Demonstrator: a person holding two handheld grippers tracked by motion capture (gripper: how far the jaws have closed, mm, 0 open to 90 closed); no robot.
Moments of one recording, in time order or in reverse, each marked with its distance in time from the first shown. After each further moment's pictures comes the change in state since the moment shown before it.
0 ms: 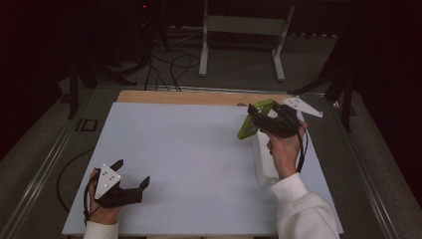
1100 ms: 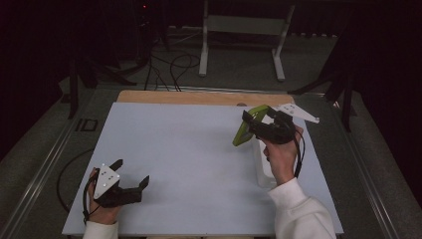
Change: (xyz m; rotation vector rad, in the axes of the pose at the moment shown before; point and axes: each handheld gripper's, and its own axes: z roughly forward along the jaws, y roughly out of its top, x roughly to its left) left arm 0.001 0.001 -0.001 -0.005 0.001 -0.004; right arm 0.015 -0.010 -0.008 0.013 0.063 -0.010
